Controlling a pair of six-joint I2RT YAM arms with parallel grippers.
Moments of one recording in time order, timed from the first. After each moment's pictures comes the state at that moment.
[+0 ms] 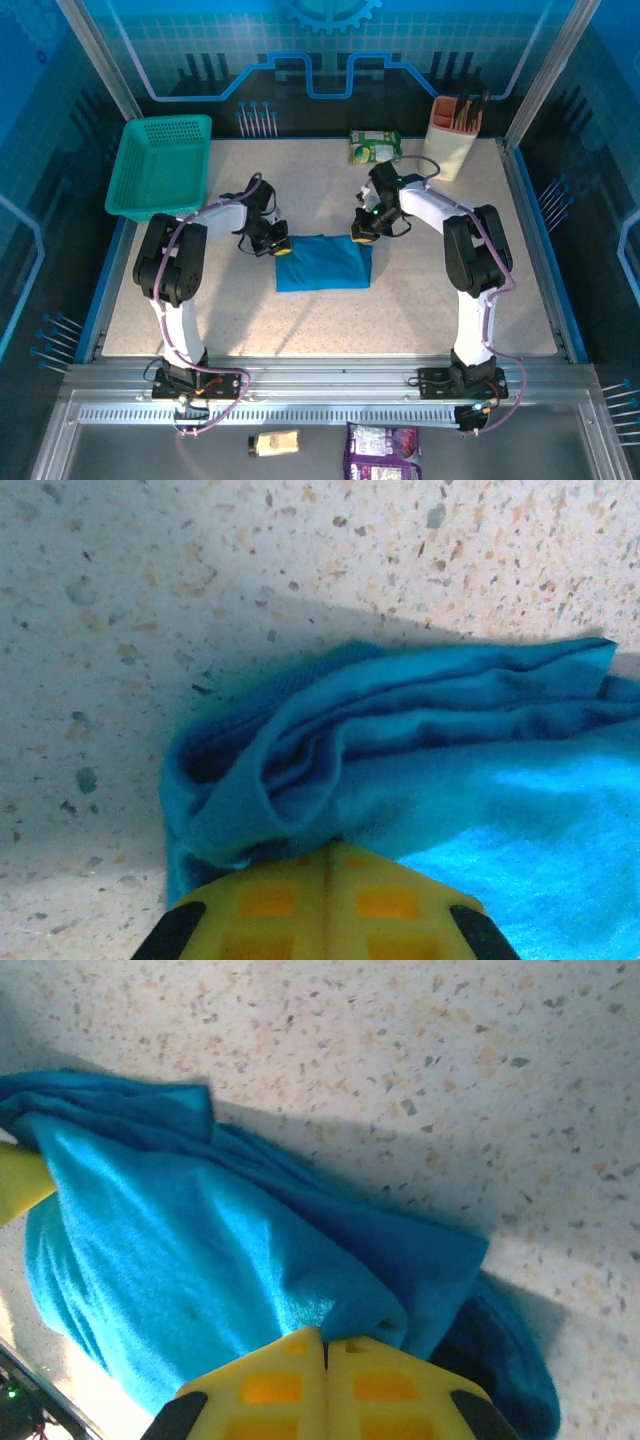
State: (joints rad) left arm -0.25 1.93 1.24 -0.64 0.42 -0.59; right arm 0.36 2.01 1.49 -0.82 -0.48 0.33
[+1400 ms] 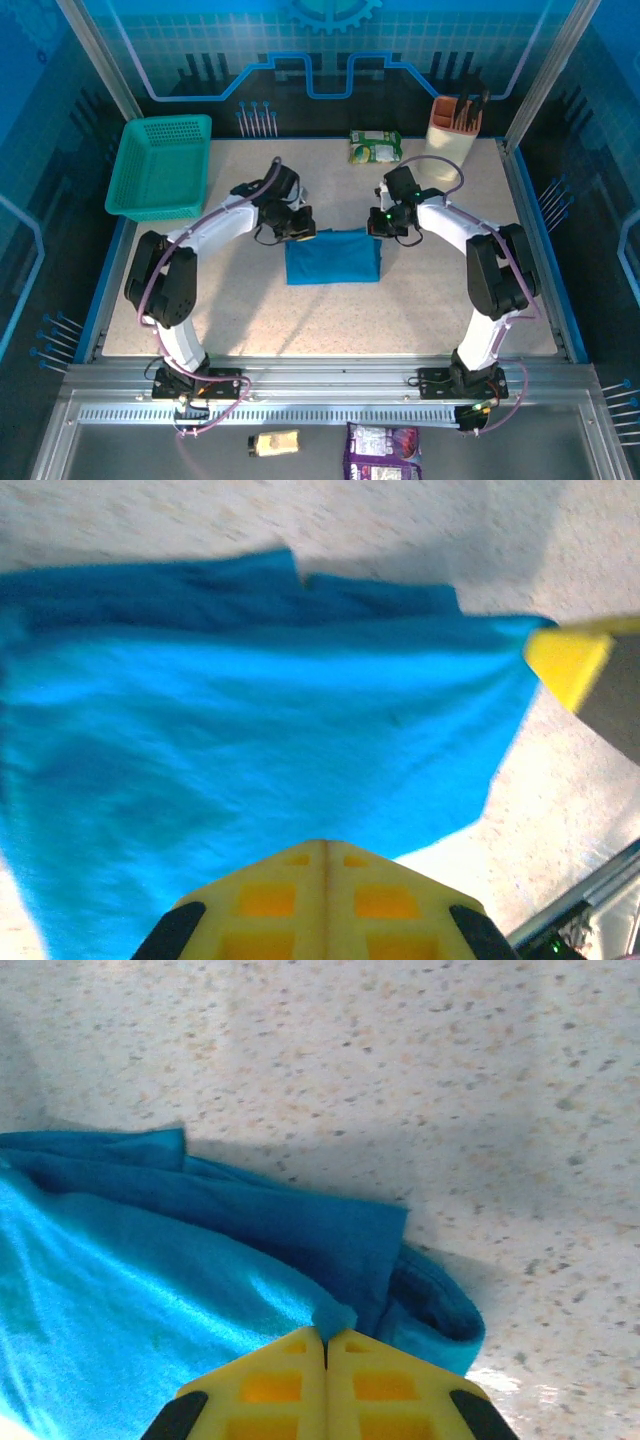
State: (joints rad) left arm -0.45 1.78 1.35 -0.67 0.40 -0.63; right arm 0.33 1.81 1.24 -0.57 -0.25 0.37
